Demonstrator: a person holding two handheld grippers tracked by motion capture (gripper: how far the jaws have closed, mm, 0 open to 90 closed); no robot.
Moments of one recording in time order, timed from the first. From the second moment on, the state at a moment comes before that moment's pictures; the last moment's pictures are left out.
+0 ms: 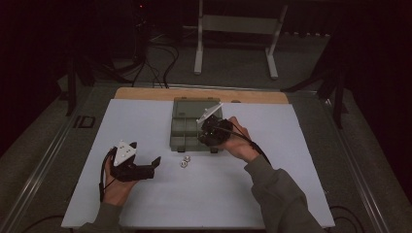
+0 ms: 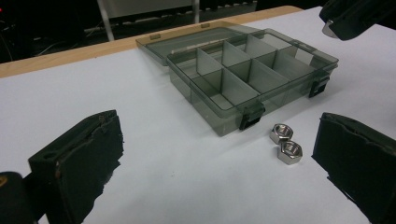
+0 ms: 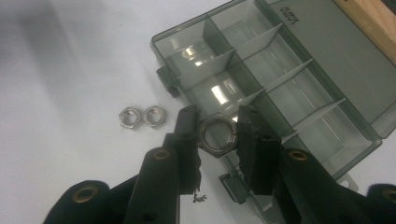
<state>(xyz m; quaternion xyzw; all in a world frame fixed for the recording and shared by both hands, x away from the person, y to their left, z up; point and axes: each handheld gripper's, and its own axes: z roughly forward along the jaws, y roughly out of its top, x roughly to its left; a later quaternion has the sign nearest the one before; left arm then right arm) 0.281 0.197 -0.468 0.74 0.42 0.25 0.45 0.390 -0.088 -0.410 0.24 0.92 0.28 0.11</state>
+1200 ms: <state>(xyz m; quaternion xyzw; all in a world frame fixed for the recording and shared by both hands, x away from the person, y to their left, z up) 0.281 0.196 -0.469 0.74 0.42 0.26 0.45 0.425 -0.101 -0.407 0.30 0.91 0.27 0.12</state>
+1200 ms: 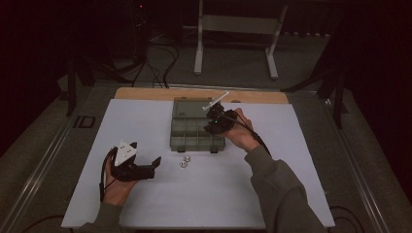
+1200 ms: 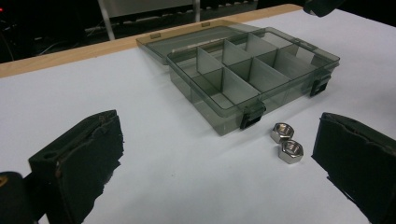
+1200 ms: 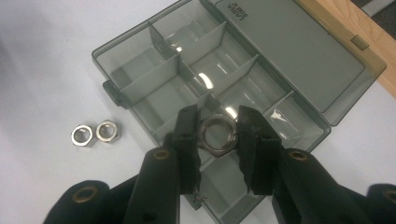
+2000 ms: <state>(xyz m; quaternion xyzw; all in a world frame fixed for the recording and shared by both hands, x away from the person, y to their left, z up) 0.281 0.196 -0.469 0.74 0.42 0.26 0.45 0.444 -0.109 -0.414 0.35 0.89 0.28 0.11</state>
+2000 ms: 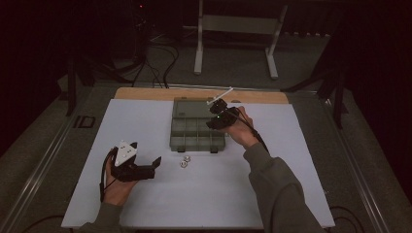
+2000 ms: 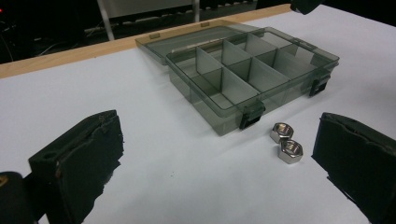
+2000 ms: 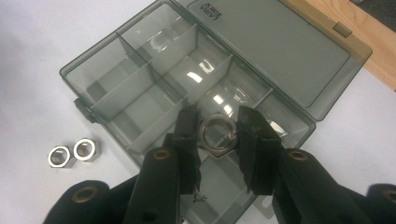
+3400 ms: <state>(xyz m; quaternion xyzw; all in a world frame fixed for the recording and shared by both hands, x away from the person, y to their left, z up) 0.280 0.196 -0.468 0.74 0.42 0.26 0.45 0.466 -0.110 -0.436 0.43 0.87 0.24 0.12</state>
